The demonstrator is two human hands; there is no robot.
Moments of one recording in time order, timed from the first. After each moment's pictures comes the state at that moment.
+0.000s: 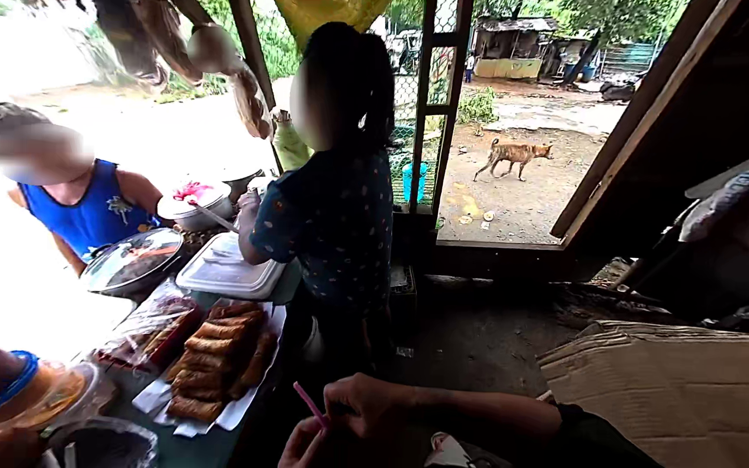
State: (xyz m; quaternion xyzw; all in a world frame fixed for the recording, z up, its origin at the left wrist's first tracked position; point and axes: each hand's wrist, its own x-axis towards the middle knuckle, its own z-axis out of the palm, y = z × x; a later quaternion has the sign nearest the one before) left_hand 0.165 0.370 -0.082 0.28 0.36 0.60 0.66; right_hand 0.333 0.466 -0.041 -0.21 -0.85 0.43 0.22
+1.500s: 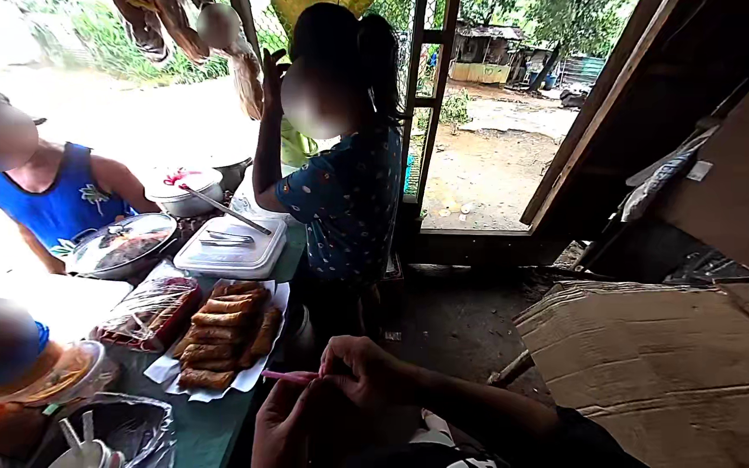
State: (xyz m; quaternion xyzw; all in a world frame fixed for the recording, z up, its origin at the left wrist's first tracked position) left_hand 0.107 0.349 -0.028 0.40 0.40 0.59 0.58; right_hand 0.282 0.403 -0.007 -0.25 -0.82 0.36 0.38
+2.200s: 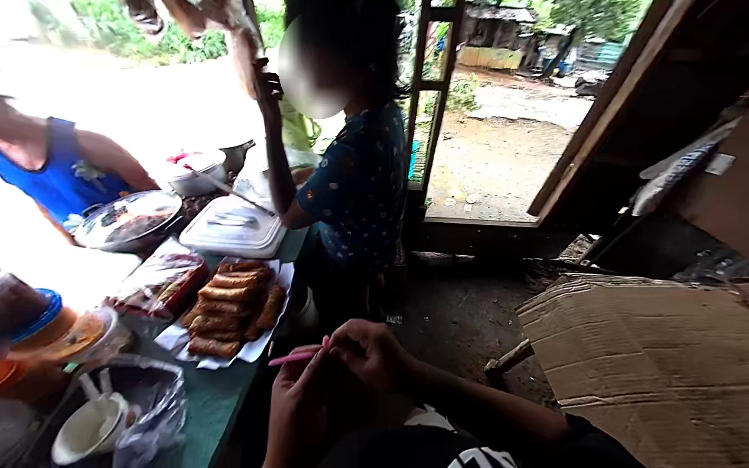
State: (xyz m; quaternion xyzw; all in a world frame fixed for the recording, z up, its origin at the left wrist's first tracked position) left_hand 0.128 0.346 -0.034 0.29 0.36 0.64 0.62; right_hand 0.281 0.385 -0.031 -0.32 -0.77 0.29 0.48
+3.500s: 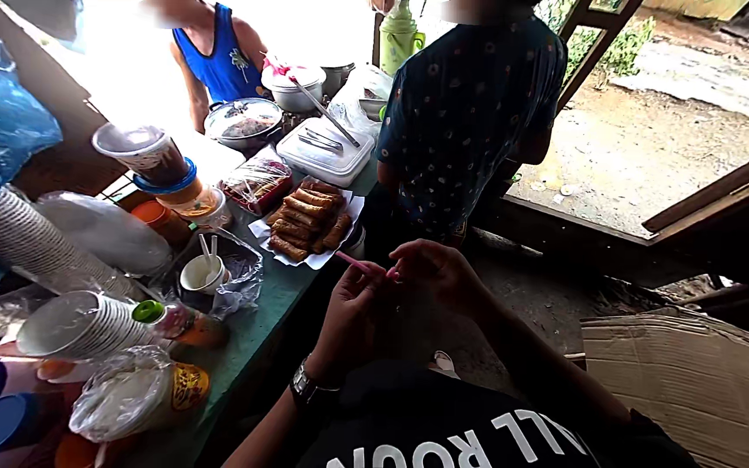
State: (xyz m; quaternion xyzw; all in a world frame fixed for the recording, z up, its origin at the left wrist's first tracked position) left_hand 0.114 0.337 -0.007 0.29 0.34 0.63 0.63; right_hand 0.288 0.414 0.001 -0.25 -0.77 0.43 0.40
